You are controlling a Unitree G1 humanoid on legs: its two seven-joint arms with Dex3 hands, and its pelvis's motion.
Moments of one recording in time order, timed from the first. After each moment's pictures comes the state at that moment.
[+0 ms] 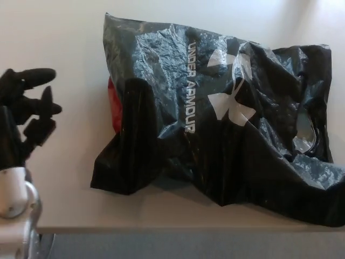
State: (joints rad) left_arm -0.19 0.24 0.21 0.13 -0.03 -0.26 0.23; right_arm -0.26 -0.38 -0.30 0.51 -0.03 -0.41 -0.21
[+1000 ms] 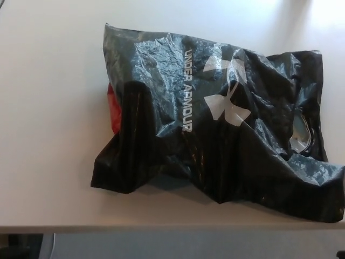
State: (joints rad) left_arm 0.70 0.13 0.22 -0.13 -0.32 -0.45 -0.14; right_arm 0.69 -0.21 -0.12 -0.06 0.15 -0.53 0.04
